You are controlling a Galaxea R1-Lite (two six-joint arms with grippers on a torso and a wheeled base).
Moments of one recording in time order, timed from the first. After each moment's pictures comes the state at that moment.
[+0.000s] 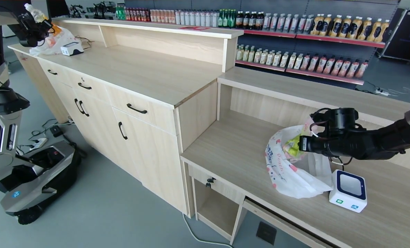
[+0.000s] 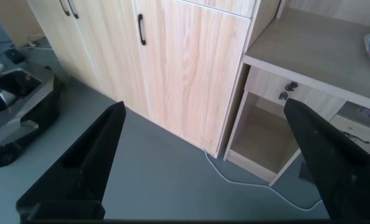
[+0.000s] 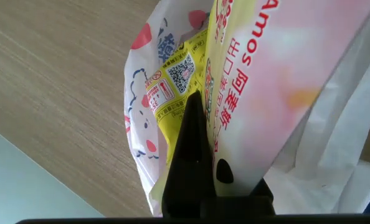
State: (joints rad) left arm 0.00 0.00 0.00 0.00 -0.02 -0.01; right arm 0.00 2.17 -1.24 -0.36 0.10 0.09
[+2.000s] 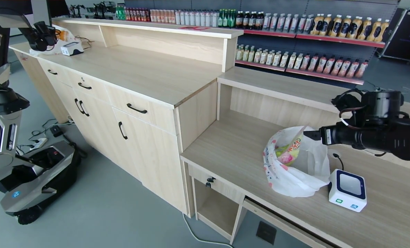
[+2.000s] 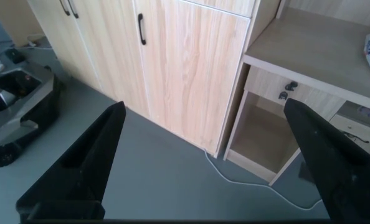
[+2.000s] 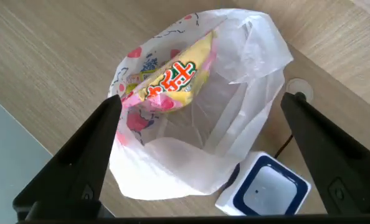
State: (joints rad) left arm 0.00 0.00 0.00 0.00 -0.02 -0.01; right arm -0.03 1.86 -1.03 -0.42 0.09 -0.19
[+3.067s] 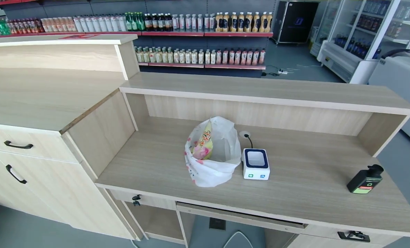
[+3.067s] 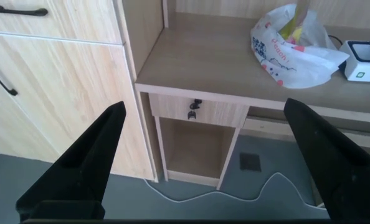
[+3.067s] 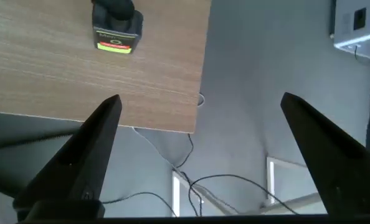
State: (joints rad) left arm 0.00 0.00 0.00 0.00 -0.02 -0.01; right arm -0.75 1.56 -0.90 -0.02 0.19 -0.68
